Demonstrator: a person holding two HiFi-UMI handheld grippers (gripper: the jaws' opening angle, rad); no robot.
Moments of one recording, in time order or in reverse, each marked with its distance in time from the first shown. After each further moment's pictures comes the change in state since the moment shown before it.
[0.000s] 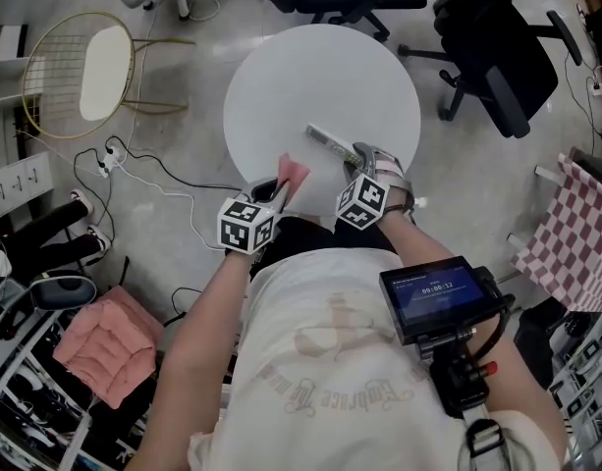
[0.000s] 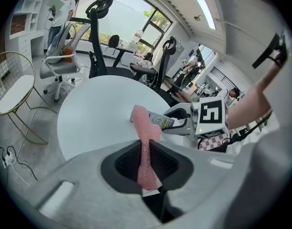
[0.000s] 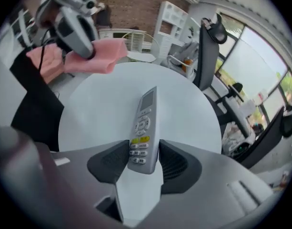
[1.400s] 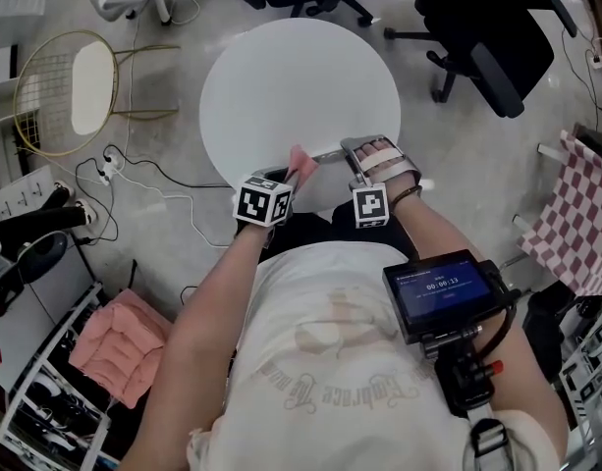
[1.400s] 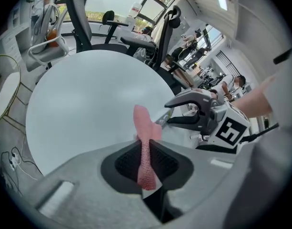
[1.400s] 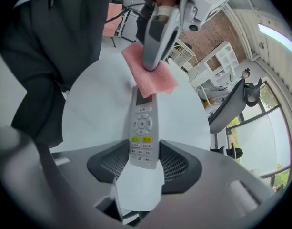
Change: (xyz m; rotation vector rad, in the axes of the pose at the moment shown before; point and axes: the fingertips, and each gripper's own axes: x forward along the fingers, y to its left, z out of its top) left arm 0.081 -0.050 -0.001 0.006 0.269 0.011; right arm -0.015 -0.011 -0.053 -0.691 -0.086 -0.115
